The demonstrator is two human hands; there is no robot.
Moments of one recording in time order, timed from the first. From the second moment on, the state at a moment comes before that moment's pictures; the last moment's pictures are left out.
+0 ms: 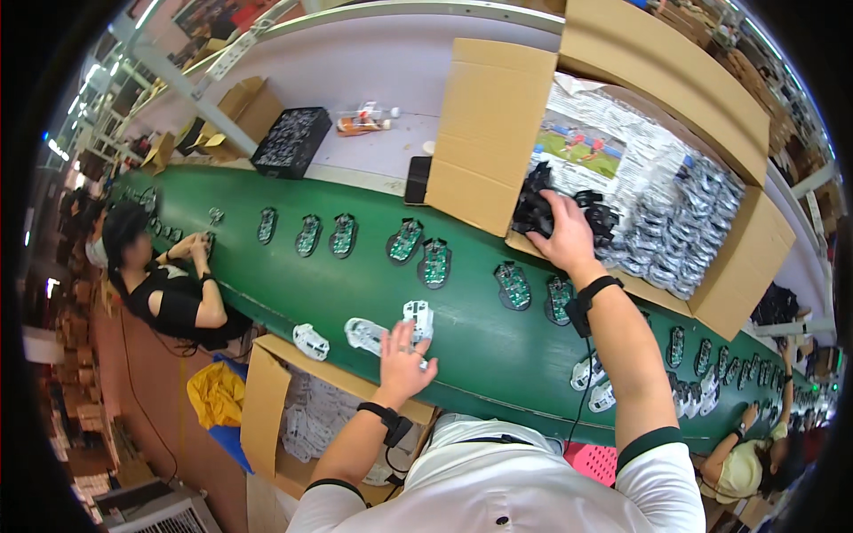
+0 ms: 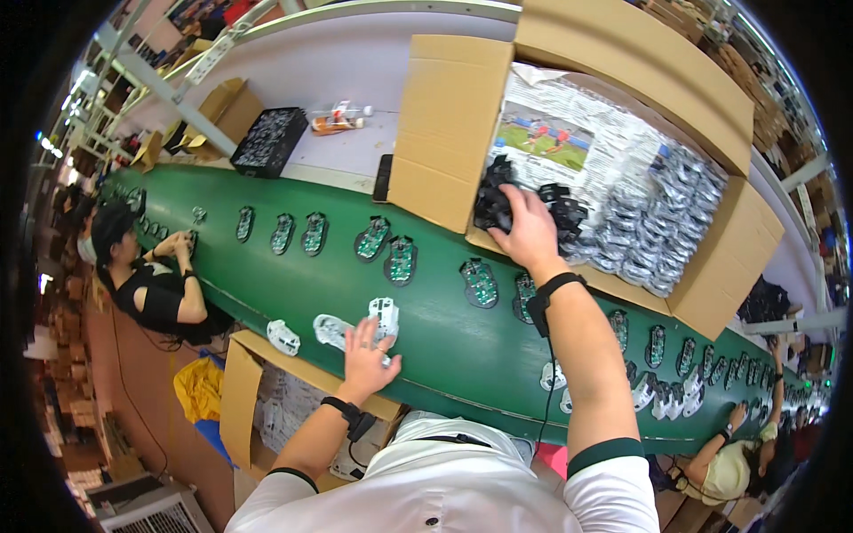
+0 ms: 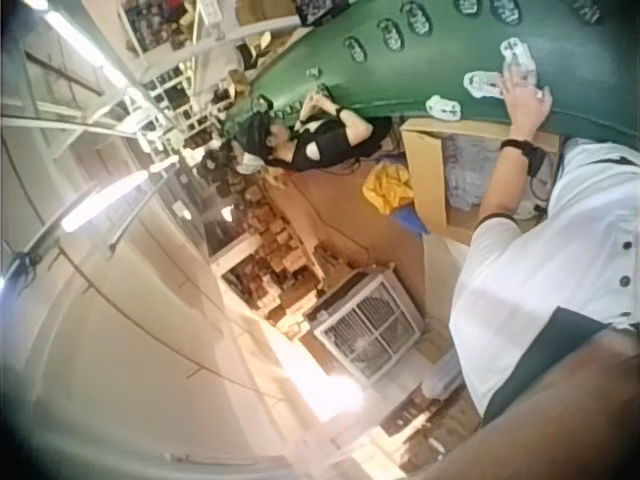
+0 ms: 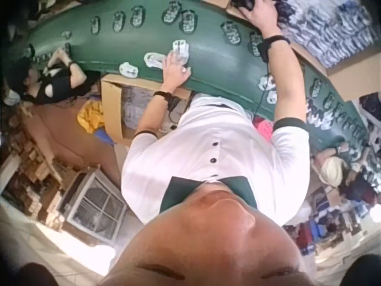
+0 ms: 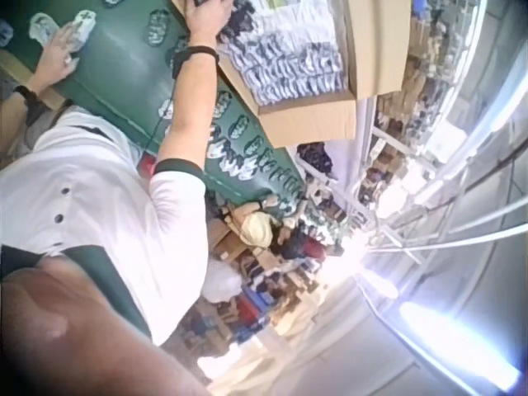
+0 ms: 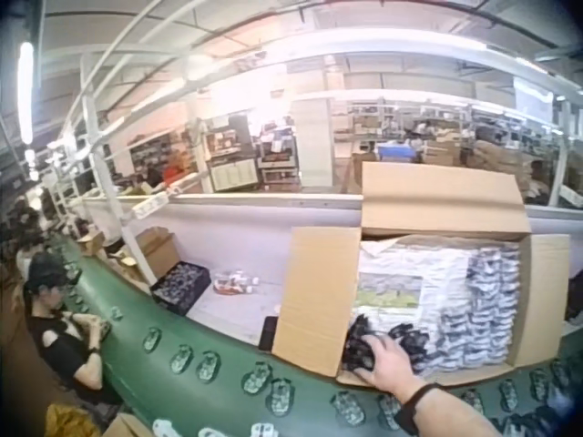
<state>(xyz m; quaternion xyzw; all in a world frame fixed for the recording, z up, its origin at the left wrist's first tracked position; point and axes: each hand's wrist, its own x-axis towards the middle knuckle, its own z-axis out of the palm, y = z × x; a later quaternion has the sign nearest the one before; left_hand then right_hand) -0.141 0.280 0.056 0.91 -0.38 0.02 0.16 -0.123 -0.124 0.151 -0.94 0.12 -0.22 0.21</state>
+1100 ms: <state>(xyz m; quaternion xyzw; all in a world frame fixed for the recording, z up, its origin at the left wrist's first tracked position) -0.100 0.297 0.044 0.92 -0.30 0.05 0.25 -0.292 0.048 0.068 -0.95 0.03 0.07 0.31</state>
